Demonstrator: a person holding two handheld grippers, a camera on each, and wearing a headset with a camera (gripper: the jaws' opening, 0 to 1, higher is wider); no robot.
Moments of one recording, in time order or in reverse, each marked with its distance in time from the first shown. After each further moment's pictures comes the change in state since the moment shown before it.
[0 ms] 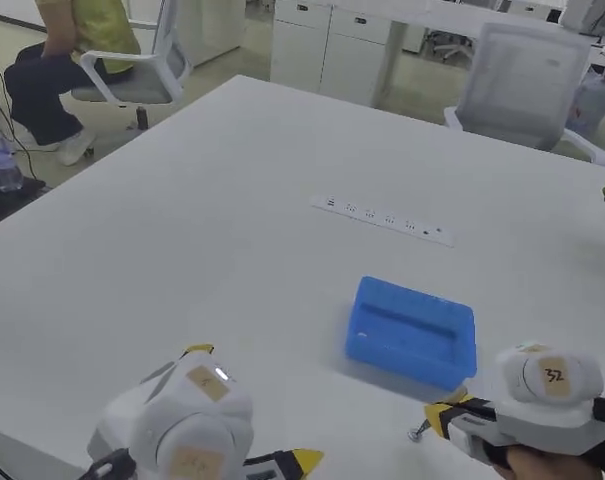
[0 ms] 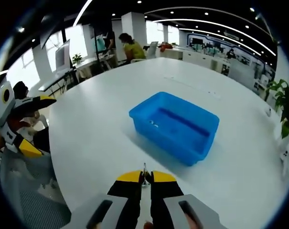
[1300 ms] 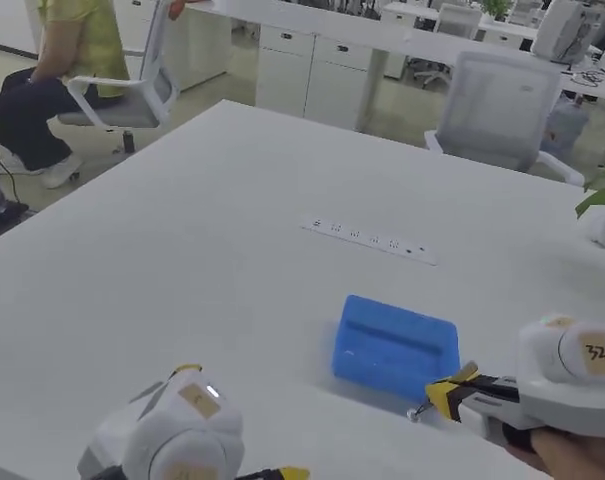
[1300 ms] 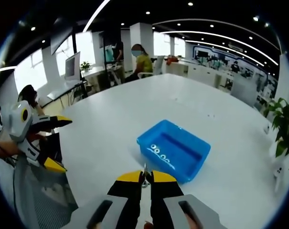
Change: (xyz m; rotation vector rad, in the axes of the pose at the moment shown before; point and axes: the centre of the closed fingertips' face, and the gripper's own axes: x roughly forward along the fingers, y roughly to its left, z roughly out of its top) left arm 0.000 0.001 -0.002 0.011 0.009 0.004; right arm -0.046 0.006 0.051 -0.057 -0.108 0.029
